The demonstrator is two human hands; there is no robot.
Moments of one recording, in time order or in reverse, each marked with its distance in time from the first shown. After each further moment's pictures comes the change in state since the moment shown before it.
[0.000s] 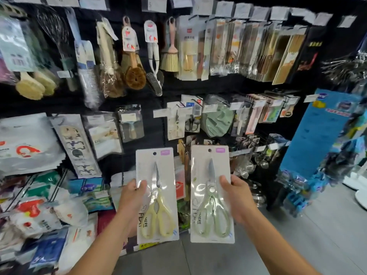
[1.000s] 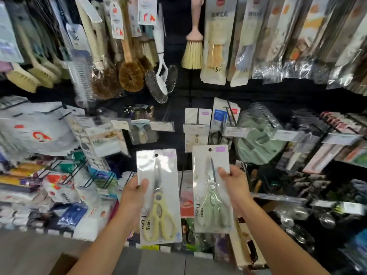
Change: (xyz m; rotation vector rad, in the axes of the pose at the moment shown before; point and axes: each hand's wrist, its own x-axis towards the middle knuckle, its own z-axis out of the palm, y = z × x) left_hand 0.140 0.033 0.155 -0.015 0.477 -0.032; right_hand 0.333 -0.031 0.011 -0.222 -0.308 -0.048
